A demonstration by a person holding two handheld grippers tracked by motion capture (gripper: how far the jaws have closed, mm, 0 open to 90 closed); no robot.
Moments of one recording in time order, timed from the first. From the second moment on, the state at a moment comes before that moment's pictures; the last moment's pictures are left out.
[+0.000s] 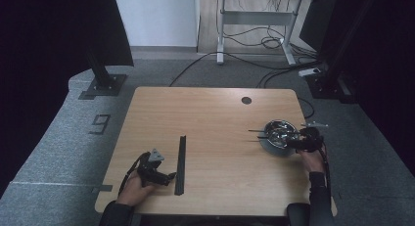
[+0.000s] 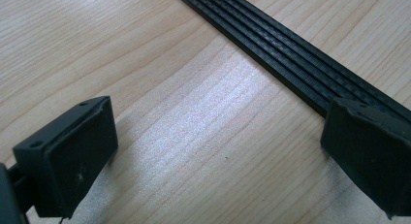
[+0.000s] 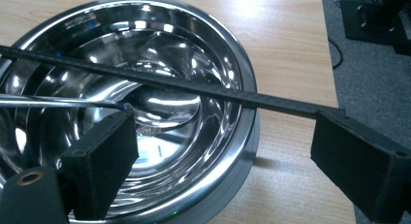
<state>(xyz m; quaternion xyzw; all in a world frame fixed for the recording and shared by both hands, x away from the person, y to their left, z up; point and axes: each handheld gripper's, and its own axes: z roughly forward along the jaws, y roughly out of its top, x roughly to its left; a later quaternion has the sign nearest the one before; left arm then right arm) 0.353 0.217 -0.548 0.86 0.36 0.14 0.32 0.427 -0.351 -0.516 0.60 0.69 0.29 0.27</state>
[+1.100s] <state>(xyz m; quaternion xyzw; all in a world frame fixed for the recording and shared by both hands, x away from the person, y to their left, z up) 0.353 0.217 -0.548 0.86 0.36 0.14 0.32 0.415 -0.351 -0.505 0.58 0.71 0.31 0.27</state>
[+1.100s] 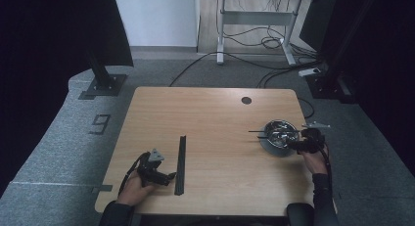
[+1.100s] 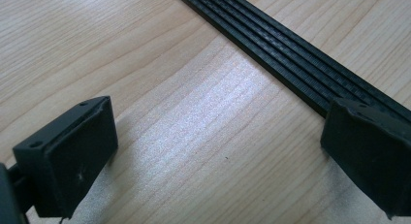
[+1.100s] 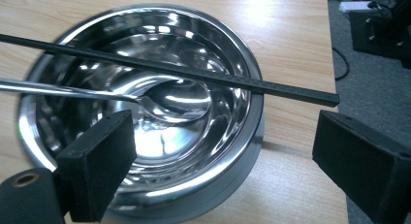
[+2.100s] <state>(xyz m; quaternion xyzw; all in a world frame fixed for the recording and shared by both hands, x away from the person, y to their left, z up) 0.353 0.217 -0.548 0.86 0.36 0.14 0.32 0.355 -0.344 -0.507 0.52 0.76 0.30 0.24</state>
